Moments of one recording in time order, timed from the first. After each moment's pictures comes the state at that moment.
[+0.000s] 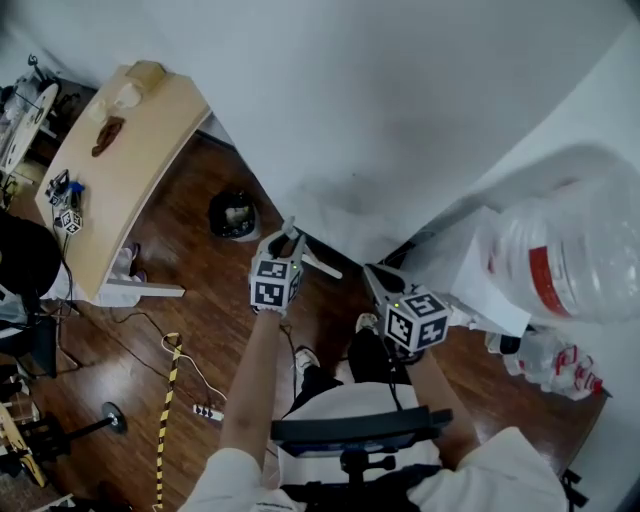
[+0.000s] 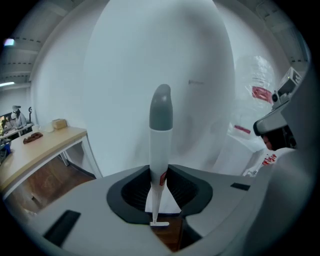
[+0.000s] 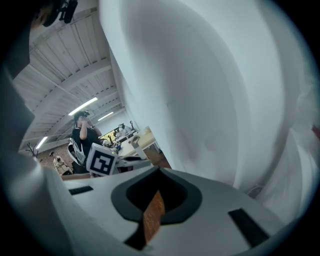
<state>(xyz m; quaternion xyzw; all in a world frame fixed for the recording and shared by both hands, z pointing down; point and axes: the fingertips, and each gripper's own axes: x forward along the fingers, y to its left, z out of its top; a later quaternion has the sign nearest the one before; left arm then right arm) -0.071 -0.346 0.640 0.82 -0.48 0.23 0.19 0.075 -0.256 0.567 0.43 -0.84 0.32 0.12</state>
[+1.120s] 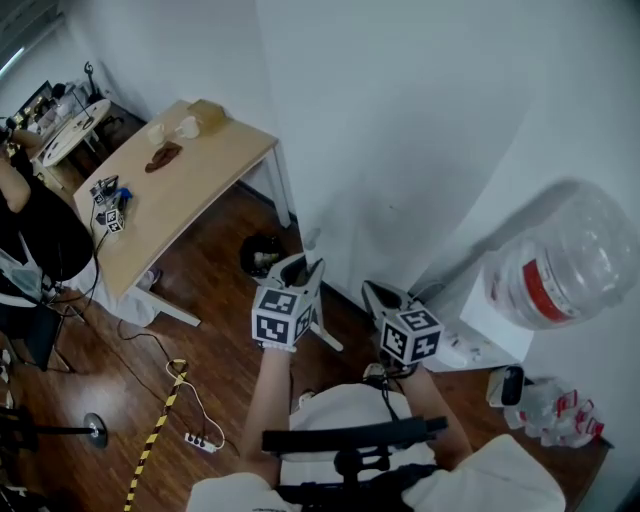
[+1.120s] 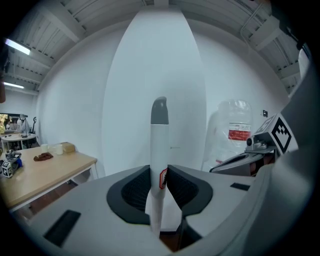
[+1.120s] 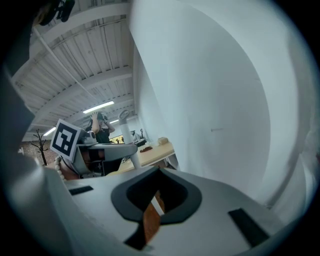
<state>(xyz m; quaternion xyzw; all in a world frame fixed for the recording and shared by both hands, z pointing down) -0.117 -0.242 0.443 0.85 -0.49 0.11 0.12 -0.012 -0.204 0.472 0.41 -0.88 0.23 0.08</state>
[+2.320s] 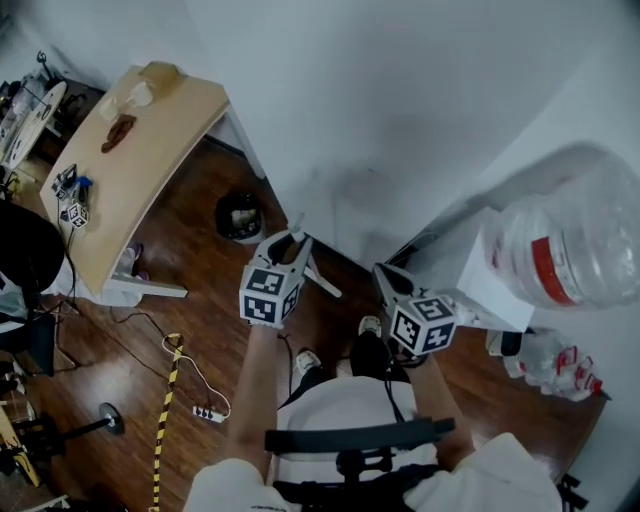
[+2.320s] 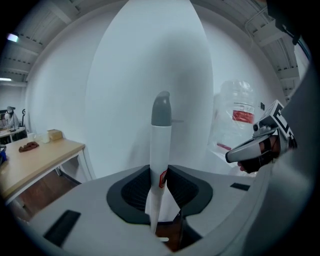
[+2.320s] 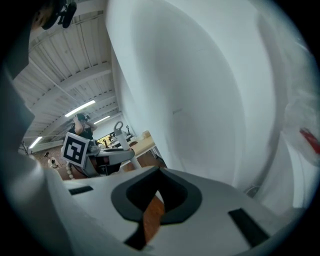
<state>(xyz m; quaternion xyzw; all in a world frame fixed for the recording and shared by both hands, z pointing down) -0.080 -0.301 0.542 0.86 -0.45 0.17 0.16 0.063 -0.233 0.542 0.46 -0.83 0.30 0.10</state>
